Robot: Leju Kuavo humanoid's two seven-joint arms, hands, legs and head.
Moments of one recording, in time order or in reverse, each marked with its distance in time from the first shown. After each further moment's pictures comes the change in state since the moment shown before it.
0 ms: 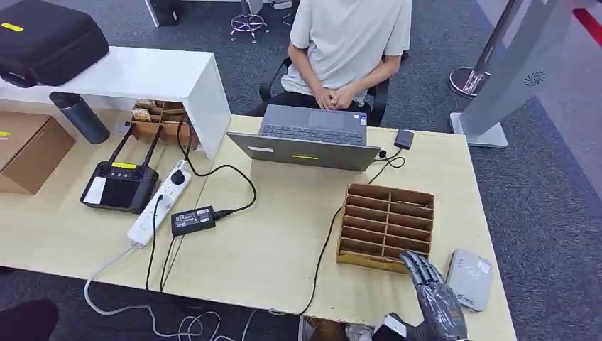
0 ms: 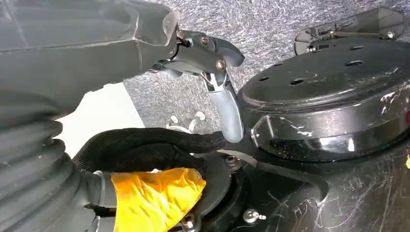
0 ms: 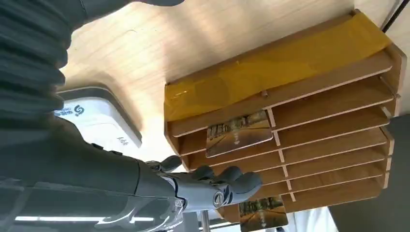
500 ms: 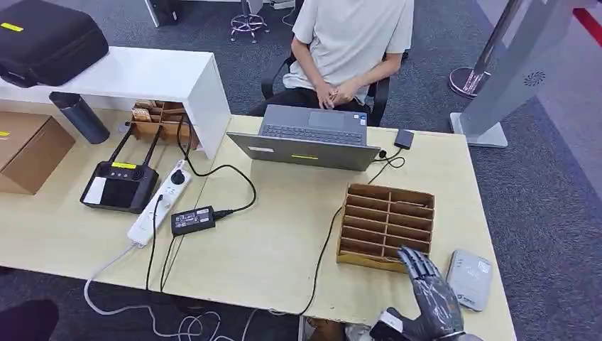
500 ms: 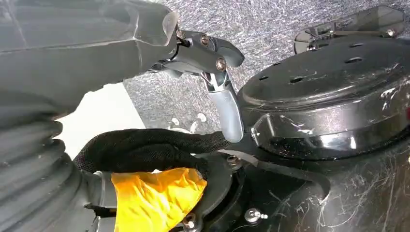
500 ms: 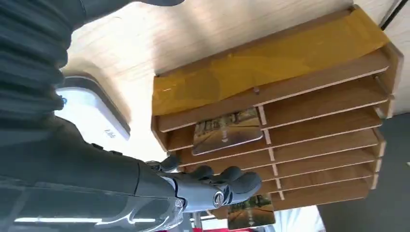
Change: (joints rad) left arm -0.002 0.000 0.000 0.005 -0.024 -0.009 0.012; right arm -0.045 0.019 -0.001 0.048 0.029 0.013 -0.039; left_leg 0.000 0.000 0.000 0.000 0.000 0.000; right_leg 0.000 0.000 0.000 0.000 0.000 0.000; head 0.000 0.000
